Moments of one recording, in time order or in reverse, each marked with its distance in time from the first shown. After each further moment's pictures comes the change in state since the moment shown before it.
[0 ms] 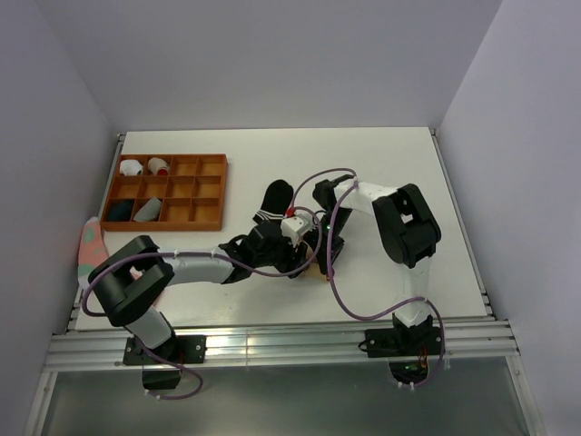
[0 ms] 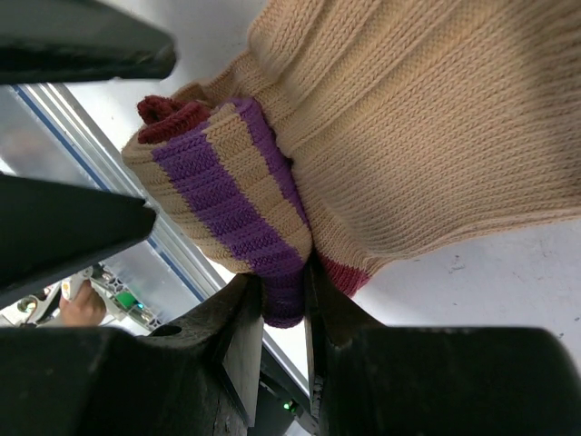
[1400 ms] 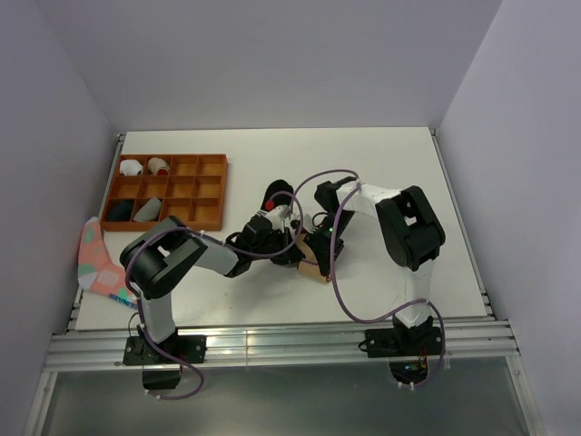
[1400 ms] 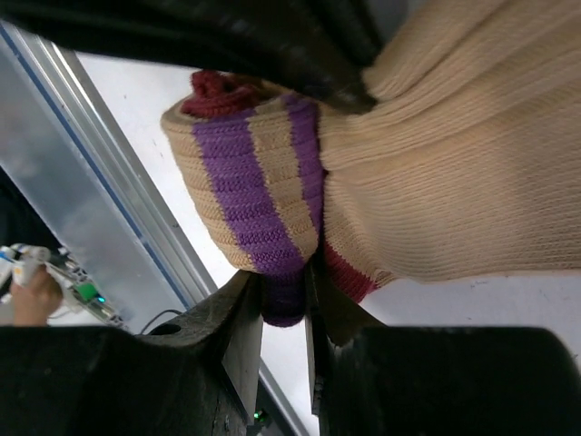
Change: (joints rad) left arm 0.147 0.254 -0.029 0.322 0.176 -0.496; right arm 0.000 -0.044 -0.049 0.018 -0.056 -0.136
